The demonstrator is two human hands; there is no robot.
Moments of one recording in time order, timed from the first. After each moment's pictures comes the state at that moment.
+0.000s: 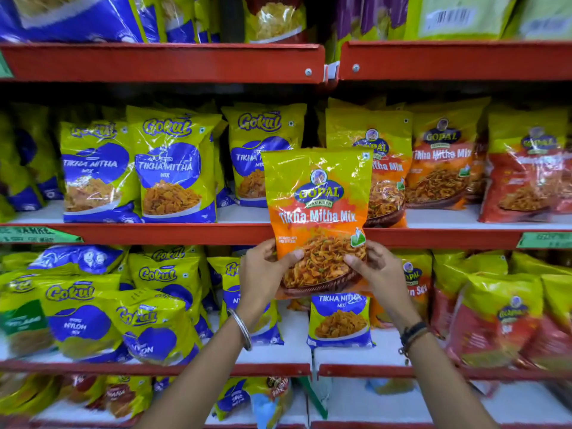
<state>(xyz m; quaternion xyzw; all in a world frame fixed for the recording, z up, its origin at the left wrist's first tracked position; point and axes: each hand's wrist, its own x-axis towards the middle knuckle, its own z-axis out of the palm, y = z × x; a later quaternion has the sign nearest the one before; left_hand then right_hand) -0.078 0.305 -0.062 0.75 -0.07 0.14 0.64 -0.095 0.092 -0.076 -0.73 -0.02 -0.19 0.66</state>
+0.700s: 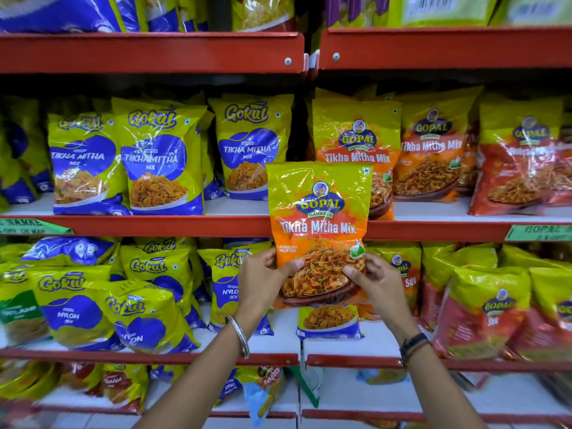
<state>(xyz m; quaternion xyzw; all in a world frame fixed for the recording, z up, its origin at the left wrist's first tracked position) -0.100 0.277 -0.078 0.78 -0.04 0.11 0.61 -0.108 0.060 -0.112 -0.72 0.00 -0.14 0.67</state>
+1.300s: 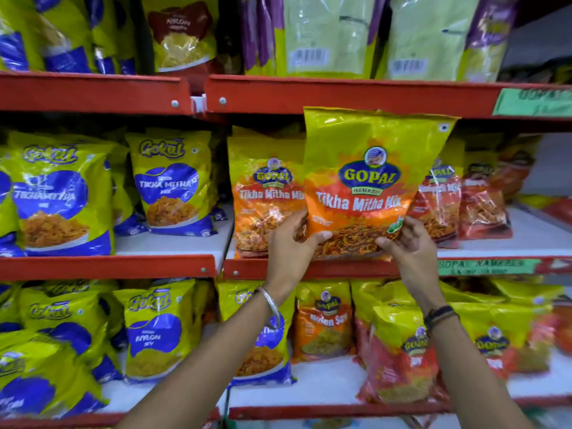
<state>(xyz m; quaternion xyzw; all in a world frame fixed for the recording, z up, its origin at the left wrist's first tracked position) -0.050 0.066 0.008 0.72 -0.19 0.21 0.64 -0.070 -0.146 -0.015 -0.71 -0.05 -0.31 0.63</state>
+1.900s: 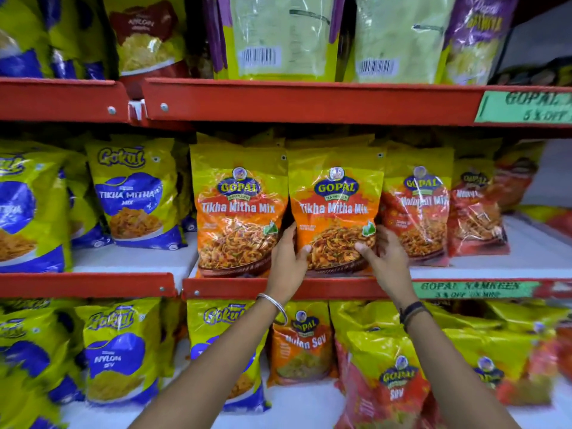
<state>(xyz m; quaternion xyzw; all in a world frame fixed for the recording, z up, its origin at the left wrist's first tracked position) 0.022 -0.012 -0.026 0.78 -0.18 0.19 0.57 0.007 -0.209 -0.034 -0.79 -0.01 -0.29 0.54</state>
